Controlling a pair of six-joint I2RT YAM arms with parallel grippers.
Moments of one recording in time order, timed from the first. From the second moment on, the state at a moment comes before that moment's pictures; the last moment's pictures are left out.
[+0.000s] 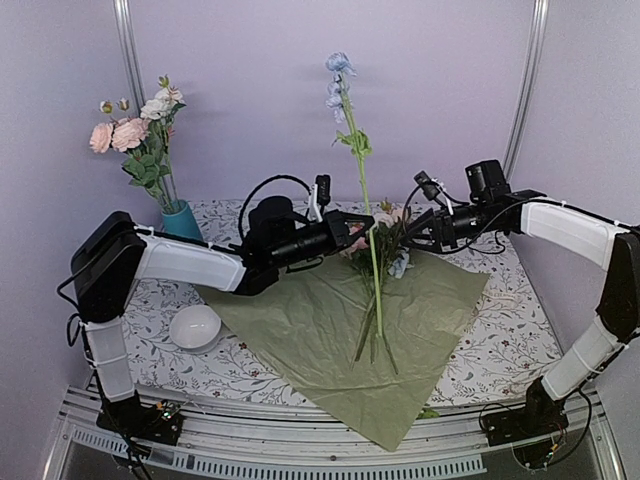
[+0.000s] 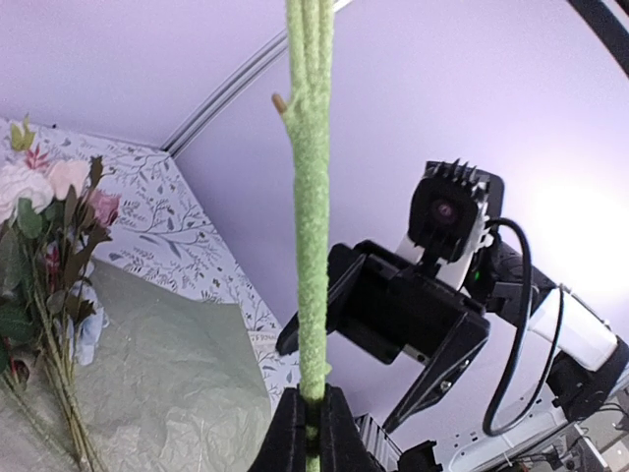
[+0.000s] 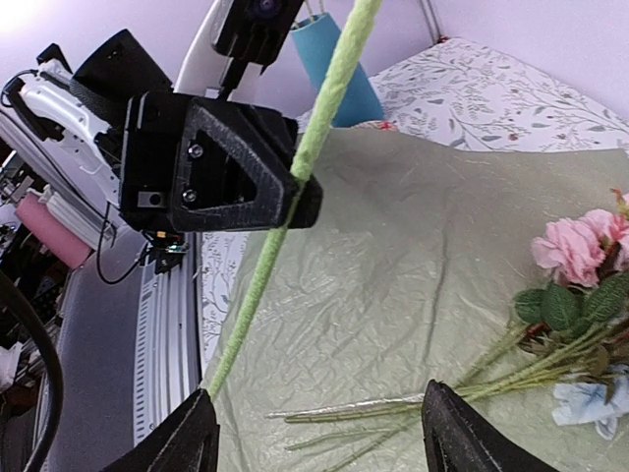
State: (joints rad) left arm -0.87 1.93 1.21 0.78 0.25 -0.90; right arm 0.32 1.56 1.22 -0.43 -1.01 -0.22
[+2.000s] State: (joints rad) left arm -0.78 1.83 1.31 0.78 0.26 -0.67; right arm 0.43 1.56 1.10 -0.42 -1.03 -0.29
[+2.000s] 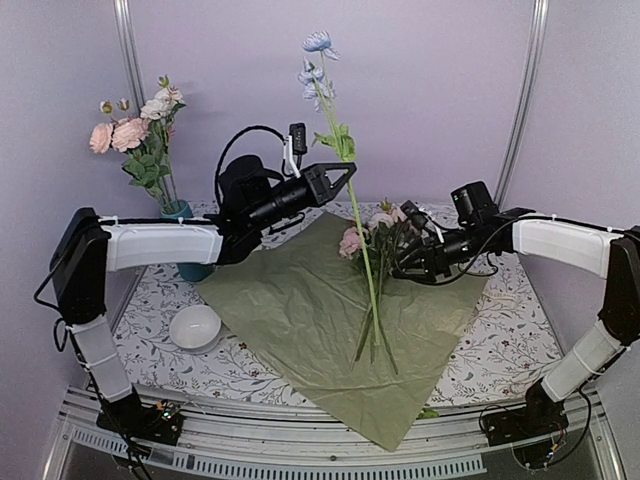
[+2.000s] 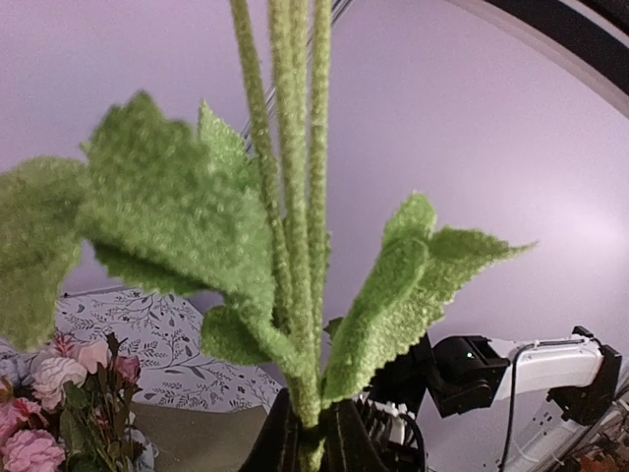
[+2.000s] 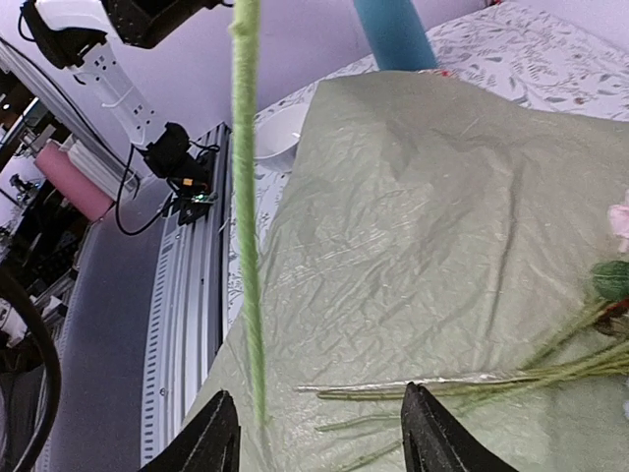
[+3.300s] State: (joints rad) left arm -0.14 1.53 1.86 -0.07 -0.11 -0.01; right arm 0.27 1.44 0.91 -0.29 -0.89 -0.41
